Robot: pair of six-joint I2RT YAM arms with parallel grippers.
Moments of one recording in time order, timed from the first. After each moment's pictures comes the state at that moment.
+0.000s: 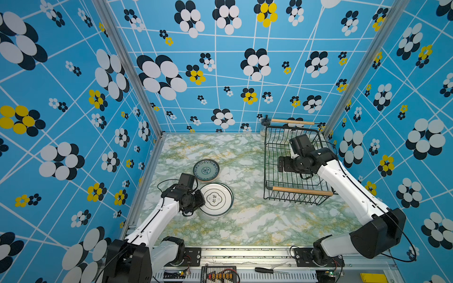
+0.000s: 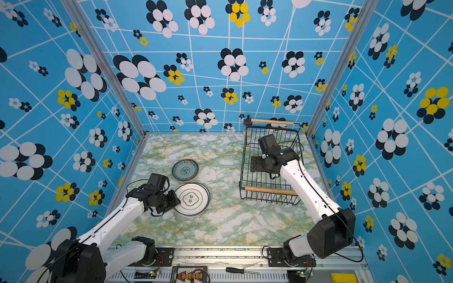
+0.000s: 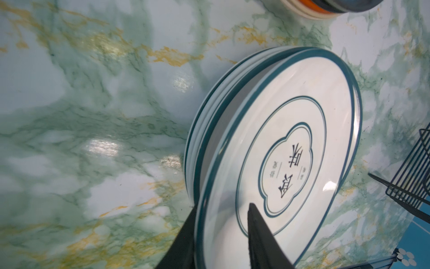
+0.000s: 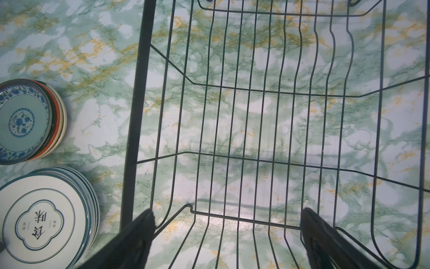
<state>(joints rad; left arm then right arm) -0.21 1.11 0.63 -0.72 0.24 -0.71 0.38 1.45 1.40 -1.02 0.15 0.36</state>
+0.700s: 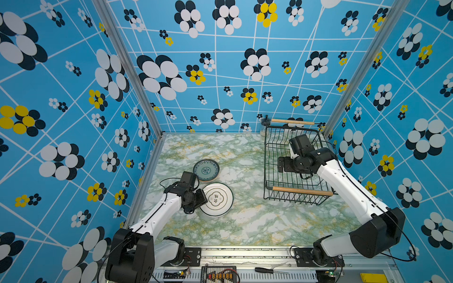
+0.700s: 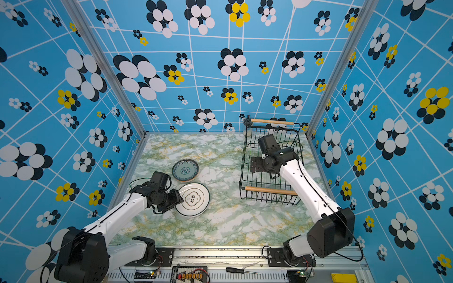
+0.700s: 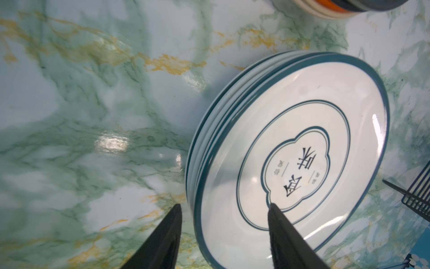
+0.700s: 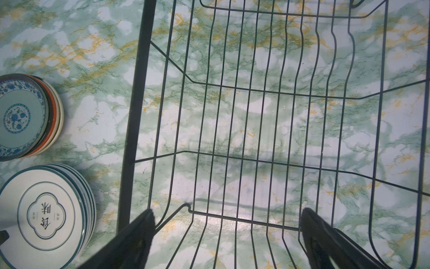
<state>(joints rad) -0.21 1.19 0.66 -0.71 0.23 -0.68 0.38 1.45 1.40 -1.02 0.15 0.35</state>
